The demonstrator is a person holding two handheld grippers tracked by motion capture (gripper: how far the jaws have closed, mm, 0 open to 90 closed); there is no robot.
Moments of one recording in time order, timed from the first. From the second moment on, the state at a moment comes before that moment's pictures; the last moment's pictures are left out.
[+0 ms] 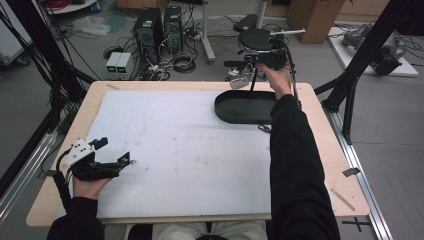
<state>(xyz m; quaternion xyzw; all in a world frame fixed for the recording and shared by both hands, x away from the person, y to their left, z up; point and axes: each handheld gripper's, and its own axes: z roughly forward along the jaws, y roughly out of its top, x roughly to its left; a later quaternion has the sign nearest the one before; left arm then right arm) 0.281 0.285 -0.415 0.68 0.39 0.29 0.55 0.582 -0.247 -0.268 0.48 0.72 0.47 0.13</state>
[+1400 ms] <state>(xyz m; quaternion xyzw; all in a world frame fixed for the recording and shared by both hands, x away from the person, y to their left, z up) 0.280 0.284 -0.415 0.68 0.39 0.29 0.55 0.503 -0.259 -0.260 0.43 0.78 0.42 0.17</state>
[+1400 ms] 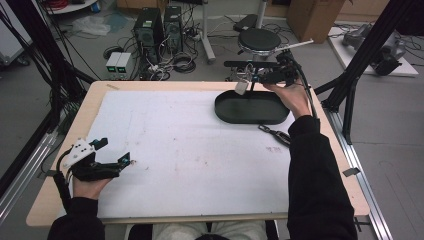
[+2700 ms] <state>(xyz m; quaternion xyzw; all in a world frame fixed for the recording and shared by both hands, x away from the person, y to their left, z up) 0.280 0.283 -0.415 0.69 0.39 0.29 0.54 0.458 -0.312 -0.324 0.44 0.80 0.37 0.16</state>
